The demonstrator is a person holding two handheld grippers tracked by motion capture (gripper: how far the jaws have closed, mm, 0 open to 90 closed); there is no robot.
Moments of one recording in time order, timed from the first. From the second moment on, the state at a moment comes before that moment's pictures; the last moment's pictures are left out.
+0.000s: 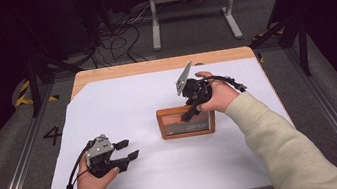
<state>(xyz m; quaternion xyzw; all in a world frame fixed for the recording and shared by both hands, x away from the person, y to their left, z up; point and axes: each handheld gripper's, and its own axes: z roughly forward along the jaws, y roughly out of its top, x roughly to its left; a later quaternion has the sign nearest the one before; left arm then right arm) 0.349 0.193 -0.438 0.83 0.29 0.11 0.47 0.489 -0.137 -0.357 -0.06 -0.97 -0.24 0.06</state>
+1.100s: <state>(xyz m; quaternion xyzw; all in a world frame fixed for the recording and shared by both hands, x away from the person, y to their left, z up) 0.351 0.191 -0.439 0.83 0.29 0.11 0.47 0.494 -0.165 -0.346 -0.14 -0.95 -0.29 -0.05</state>
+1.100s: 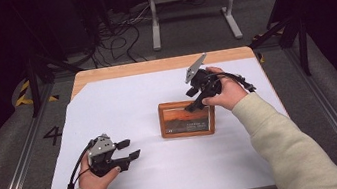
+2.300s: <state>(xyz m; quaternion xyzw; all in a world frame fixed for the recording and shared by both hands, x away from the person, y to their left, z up) 0.343 0.196 -0.426 0.82 0.29 0.13 0.48 0.375 -0.288 -0.356 -0.31 -0.82 -0.46 -0.17</state>
